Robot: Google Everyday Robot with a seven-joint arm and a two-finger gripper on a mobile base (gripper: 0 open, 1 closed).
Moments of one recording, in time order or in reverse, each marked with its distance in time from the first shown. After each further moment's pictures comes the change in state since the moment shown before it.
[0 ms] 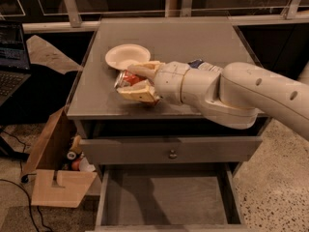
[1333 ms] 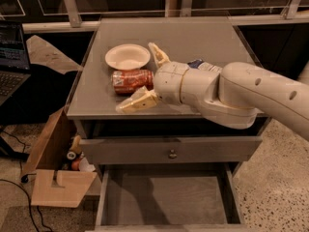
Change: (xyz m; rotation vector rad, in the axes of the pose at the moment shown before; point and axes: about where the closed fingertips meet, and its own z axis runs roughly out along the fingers) arm -0.001 0.001 0.001 -0.002 0.000 -0.001
